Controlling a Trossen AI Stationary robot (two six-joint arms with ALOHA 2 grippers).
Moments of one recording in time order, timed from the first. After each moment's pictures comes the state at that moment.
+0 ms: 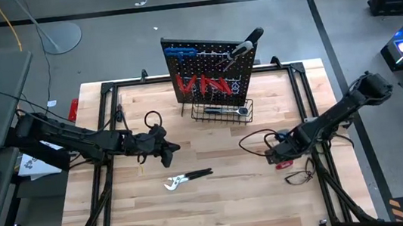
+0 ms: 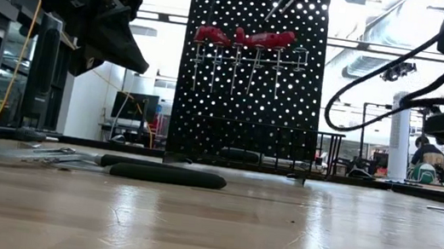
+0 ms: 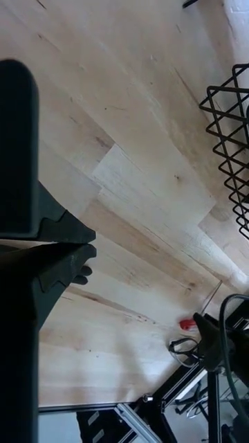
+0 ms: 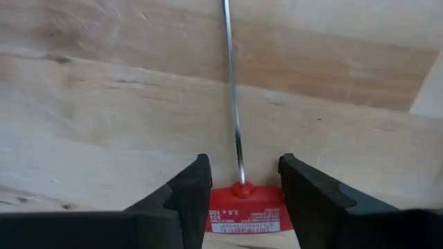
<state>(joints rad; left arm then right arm) -0.18 1.12 0.54 -0.04 -0.28 -0.80 0.42 1.26 0.54 -0.74 -0.05 1.83</state>
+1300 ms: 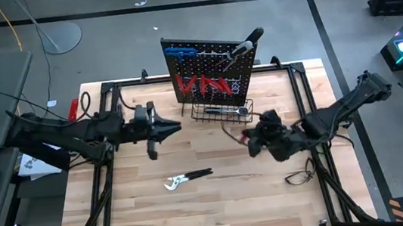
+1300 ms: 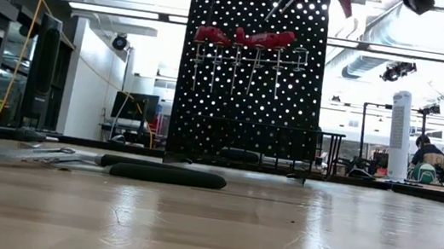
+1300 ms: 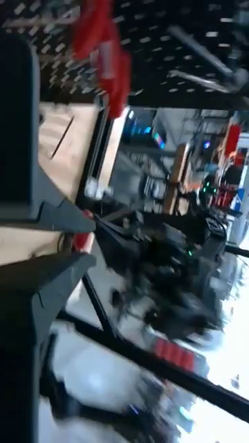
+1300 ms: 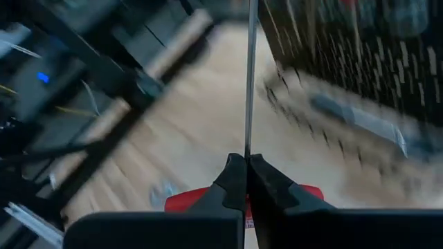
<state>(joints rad) -0.19 0.99 0.87 0.12 -0.27 -0.25 0.47 1.27 1.14 -0.70 0.79 1.24</state>
